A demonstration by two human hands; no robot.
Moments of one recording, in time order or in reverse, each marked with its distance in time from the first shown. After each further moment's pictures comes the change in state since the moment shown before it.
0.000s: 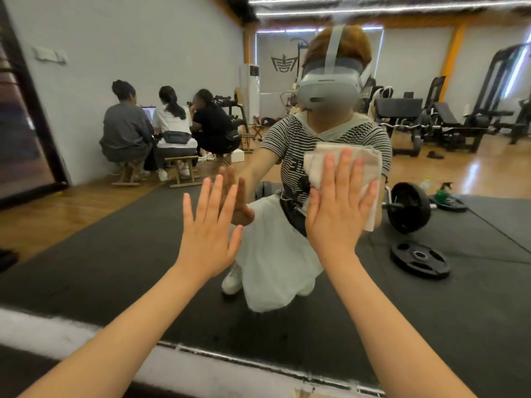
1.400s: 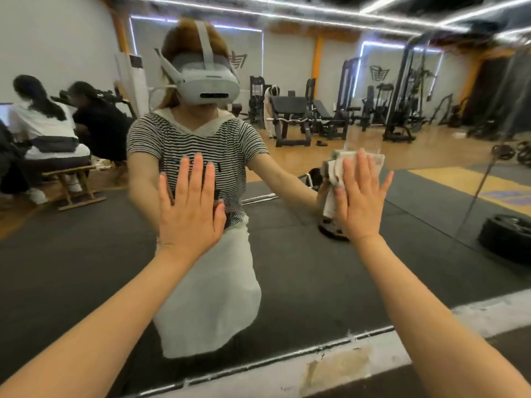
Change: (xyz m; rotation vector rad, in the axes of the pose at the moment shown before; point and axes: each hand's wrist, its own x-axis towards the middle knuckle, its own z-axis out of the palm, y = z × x) left_hand 0.032 -0.102 0.041 -0.229 0.259 0.118; right_hand -0.004 -0.004 -0.019 -0.260 -0.083 -0.049
